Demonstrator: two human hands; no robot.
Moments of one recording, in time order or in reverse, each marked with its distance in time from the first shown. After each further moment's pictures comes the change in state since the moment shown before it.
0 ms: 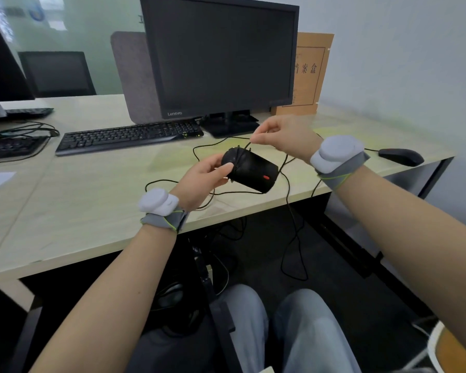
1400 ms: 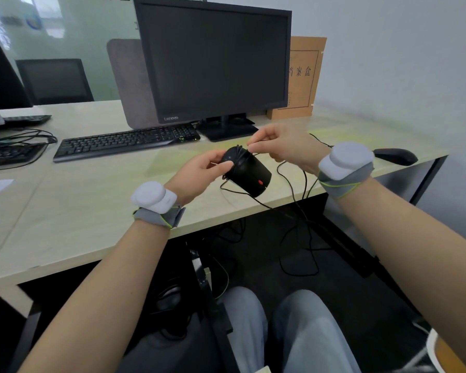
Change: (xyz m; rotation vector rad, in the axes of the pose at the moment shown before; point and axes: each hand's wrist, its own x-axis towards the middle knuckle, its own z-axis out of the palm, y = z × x) left_hand -0.003 0.030 0.000 0.380 0.010 0.053; right_hand -0.018 -0.002 -0.004 0.163 -0.085 0.045
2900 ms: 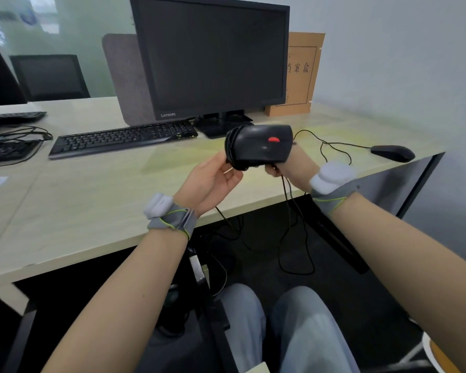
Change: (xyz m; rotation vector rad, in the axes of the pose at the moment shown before) left_hand -0.003 0.004 0.034 -1.100 -0.078 -0.087; right_hand -0.009 0.032 0.016 0.101 0.102 0.074
